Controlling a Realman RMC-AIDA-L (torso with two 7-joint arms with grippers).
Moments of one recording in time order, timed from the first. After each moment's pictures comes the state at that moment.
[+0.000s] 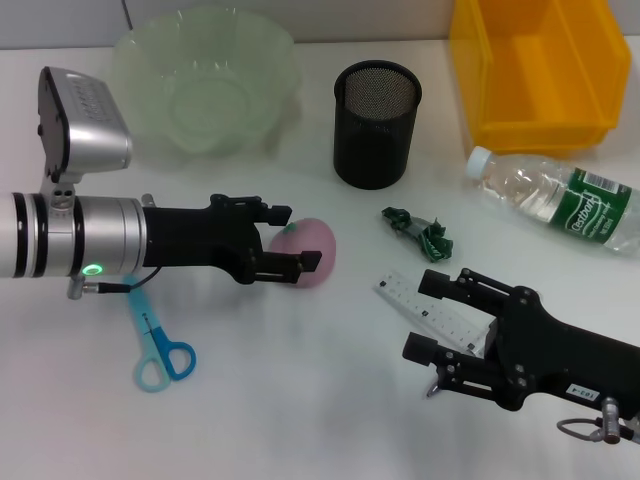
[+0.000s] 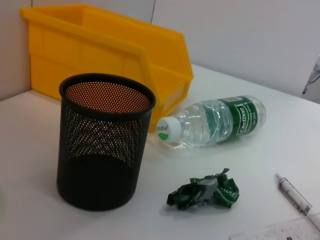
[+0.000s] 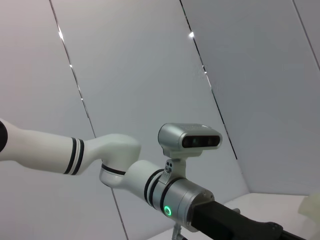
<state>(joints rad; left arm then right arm) -0.60 -2.08 1.02 0.56 1.93 1.29 -1.40 0.33 2.09 -0.94 -0.22 -1.56 -1.75 0.87</state>
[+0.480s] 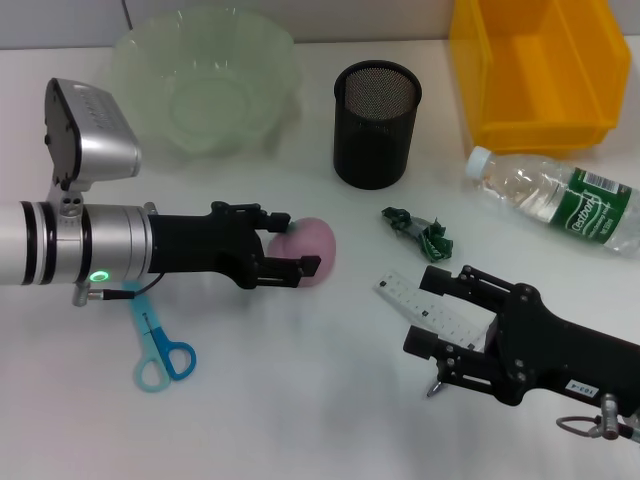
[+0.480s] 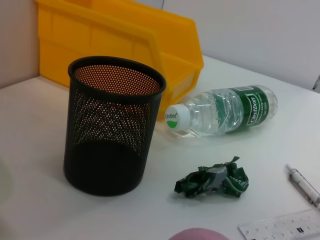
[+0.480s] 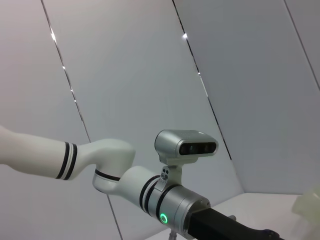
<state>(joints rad) -0.60 -2.08 1.03 0.52 1.91 1.24 -1.39 0.33 2.09 -0.93 -0.21 -1.55 -1.74 0.88</state>
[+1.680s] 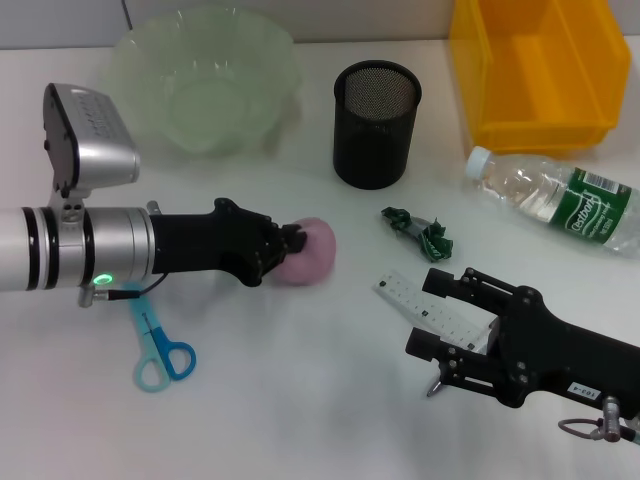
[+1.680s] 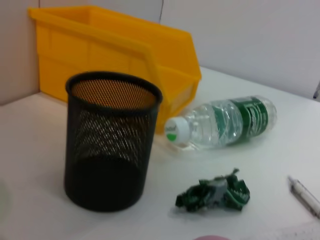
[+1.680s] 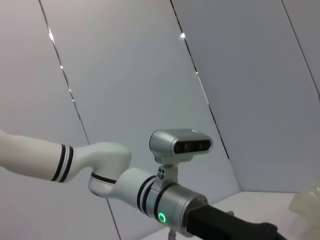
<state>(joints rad) -0.58 -2.07 1.09 0.50 1.80 1.22 -1.33 0.32 2.08 -0.93 -0.21 -1.55 -1.74 0.88</state>
